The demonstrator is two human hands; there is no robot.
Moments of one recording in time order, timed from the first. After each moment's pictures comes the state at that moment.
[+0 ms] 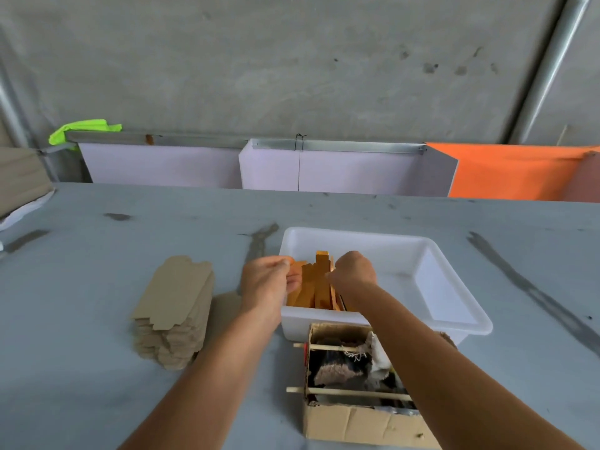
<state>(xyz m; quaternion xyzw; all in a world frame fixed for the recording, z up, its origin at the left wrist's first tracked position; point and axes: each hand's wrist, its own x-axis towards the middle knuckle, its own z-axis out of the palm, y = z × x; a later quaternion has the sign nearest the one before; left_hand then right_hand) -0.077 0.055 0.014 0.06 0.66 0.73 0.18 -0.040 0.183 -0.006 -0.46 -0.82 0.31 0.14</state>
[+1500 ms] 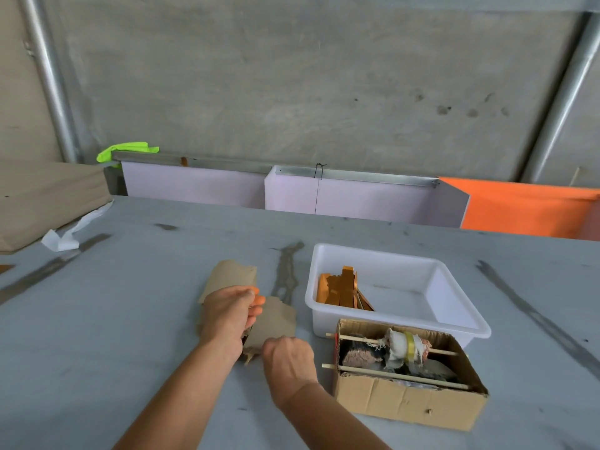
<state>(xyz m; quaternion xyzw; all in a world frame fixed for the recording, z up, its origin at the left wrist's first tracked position) -0.071 -0.075 0.020 0.01 0.65 0.74 0.14 -0.005 -0.014 -0.030 -0.13 -0.99 0.01 0.00</state>
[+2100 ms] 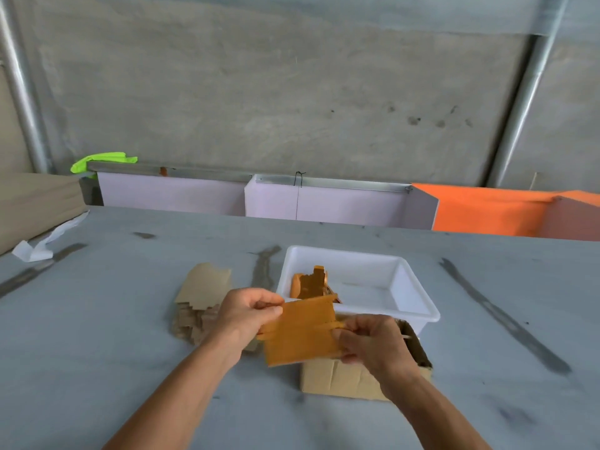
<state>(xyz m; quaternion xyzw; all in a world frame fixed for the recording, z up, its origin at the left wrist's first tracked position) -0.027 -0.064 0.020 0.25 0.74 0.61 0.16 0.128 0.062 0.024 -0.32 -0.76 0.52 0.23</state>
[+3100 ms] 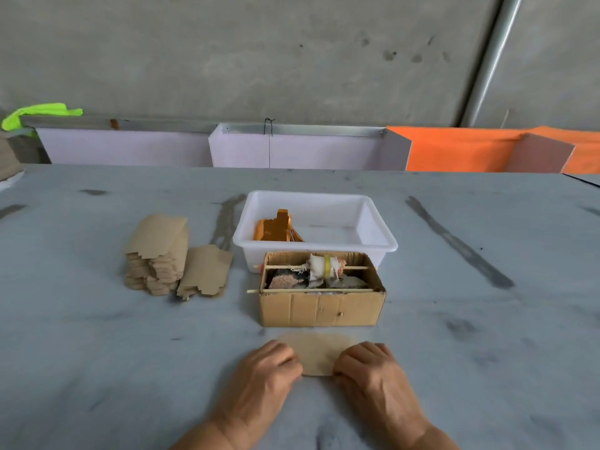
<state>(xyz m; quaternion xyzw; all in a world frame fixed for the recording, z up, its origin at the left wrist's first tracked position) 0.089 -0.070 -0.086 0.65 0.68 0.27 -0.18 0.235 0.067 -0.087 -0.13 -0.95 0.03 0.28</state>
